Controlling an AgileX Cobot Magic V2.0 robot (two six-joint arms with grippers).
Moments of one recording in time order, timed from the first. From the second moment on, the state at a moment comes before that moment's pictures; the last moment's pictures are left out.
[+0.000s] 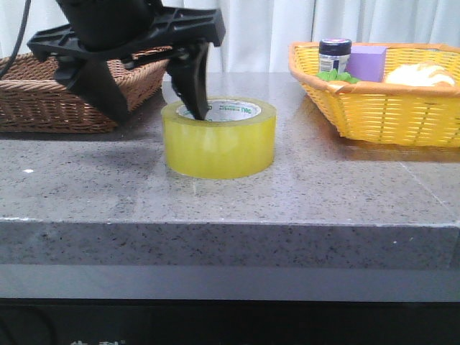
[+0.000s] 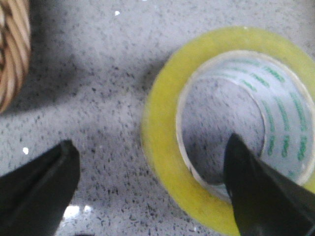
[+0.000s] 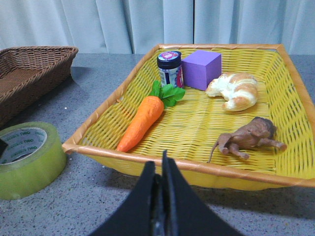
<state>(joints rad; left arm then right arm) -0.69 1.62 -1.28 0.13 0.76 -0.52 0.18 0.33 -0.37 0.09 0.23 0.03</state>
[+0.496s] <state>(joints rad) -0.70 1.67 -1.28 0.13 0.71 -0.52 0.18 0.33 -0.37 0.09 0.23 0.03</state>
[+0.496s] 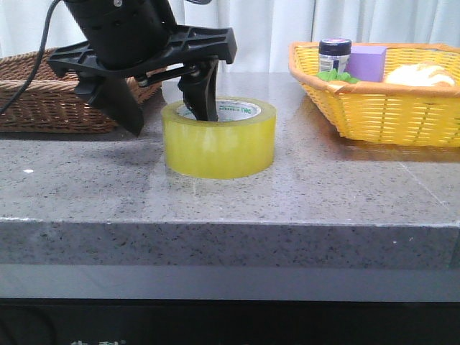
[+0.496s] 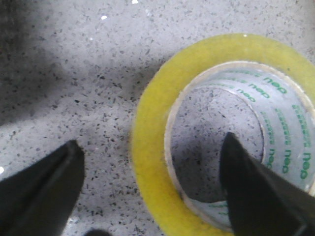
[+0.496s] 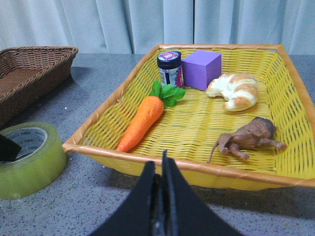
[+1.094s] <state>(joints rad) -0.70 1.66 -1.28 0.13 0.71 -0.52 0.18 0.33 -0.37 0.09 0.23 0.03</state>
